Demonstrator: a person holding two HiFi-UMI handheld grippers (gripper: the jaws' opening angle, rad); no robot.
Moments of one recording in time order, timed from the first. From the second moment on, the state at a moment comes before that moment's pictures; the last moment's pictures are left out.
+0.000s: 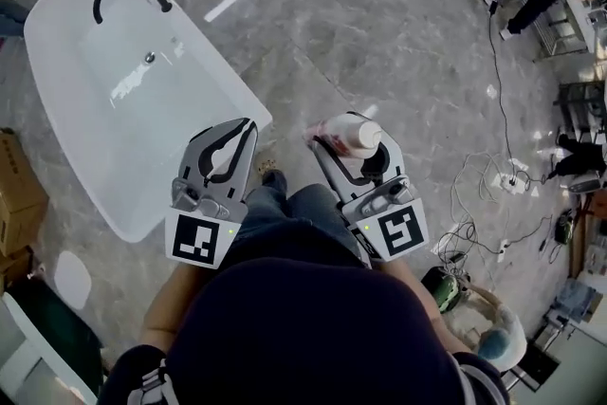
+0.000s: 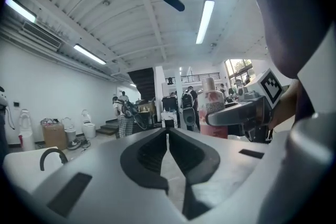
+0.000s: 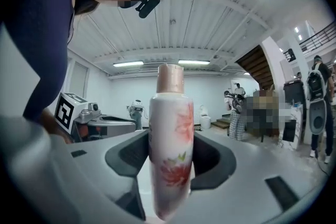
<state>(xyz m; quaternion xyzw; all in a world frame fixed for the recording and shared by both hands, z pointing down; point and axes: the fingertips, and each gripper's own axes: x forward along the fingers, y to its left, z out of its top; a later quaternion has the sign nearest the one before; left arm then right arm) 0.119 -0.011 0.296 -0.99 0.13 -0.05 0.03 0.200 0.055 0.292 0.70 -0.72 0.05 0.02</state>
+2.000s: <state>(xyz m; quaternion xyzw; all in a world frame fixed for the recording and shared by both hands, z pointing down) 0.074 -0.175 0.512 -0.89 0.43 -0.12 -0.08 0.114 -0.222 0.577 0.37 -0.92 0.05 0.11</state>
